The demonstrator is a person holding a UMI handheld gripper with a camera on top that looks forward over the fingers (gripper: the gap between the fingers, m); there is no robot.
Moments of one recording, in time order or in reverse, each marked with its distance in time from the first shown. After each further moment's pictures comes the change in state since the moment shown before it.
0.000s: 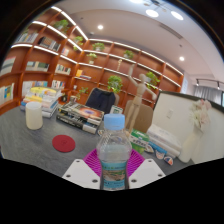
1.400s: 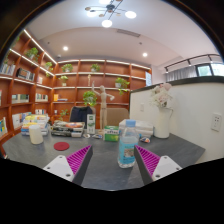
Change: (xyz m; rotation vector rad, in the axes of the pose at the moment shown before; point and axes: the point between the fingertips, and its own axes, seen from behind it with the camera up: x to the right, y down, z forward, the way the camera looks) arm 0.061 0.038 -0.151 0.137 0.195 0.313
